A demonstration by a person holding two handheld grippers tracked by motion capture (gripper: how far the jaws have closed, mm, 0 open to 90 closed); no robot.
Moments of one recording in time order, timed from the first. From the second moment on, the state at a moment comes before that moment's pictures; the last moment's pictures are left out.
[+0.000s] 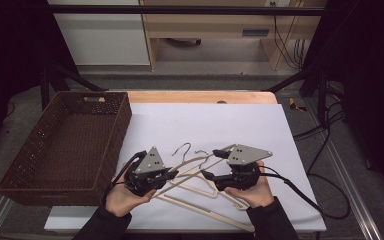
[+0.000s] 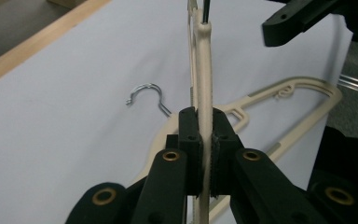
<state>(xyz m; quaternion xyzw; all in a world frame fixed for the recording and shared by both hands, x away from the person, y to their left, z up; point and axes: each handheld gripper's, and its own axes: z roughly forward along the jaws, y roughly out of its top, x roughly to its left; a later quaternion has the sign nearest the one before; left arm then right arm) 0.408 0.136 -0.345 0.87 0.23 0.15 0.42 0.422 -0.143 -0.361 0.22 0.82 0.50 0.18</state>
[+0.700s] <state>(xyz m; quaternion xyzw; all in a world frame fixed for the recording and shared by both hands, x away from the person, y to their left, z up) 0.434 0.224 -0.265 0.82 0.30 0.21 0.44 0.415 -0.214 -0.382 0.39 0.74 0.50 0.24</state>
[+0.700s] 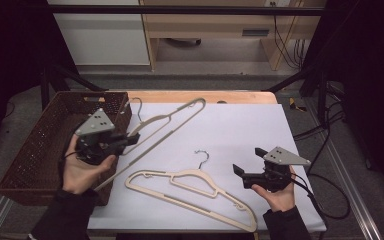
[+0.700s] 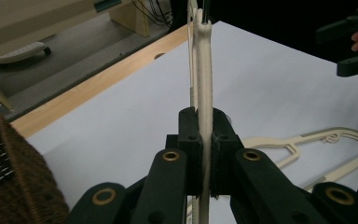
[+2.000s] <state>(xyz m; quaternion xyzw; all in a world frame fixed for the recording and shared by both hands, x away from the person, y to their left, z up) 0.498 0.419 -0.295 0.78 0.42 0.26 0.39 0.414 -0.220 -0.385 0.39 0.74 0.49 0.24</state>
